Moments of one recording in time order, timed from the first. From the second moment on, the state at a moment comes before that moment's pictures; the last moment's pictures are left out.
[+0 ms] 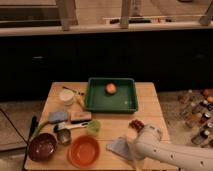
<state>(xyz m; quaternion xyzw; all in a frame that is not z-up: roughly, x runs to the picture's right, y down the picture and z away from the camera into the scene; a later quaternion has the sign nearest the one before) 0.153 0.350 0.762 -0.29 -0.08 -0.09 0.95</state>
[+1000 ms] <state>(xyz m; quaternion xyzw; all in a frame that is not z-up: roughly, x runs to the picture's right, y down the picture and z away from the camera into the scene) 0.152 0.347 0.762 -0.29 -0.08 -0.09 0.95</state>
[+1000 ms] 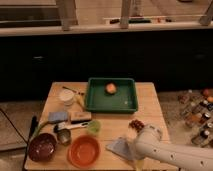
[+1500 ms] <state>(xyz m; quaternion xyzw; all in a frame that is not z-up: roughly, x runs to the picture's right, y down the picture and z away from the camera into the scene) 0.155 0.343 0.750 -0.29 -0.08 -0.09 0.95</state>
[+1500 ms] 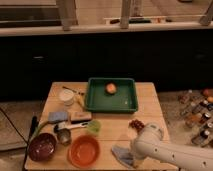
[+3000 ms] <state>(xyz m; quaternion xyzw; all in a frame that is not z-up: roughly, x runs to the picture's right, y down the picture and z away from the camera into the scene) 0.185 0.267 0.624 -0.21 -0.12 -0.11 0.96</state>
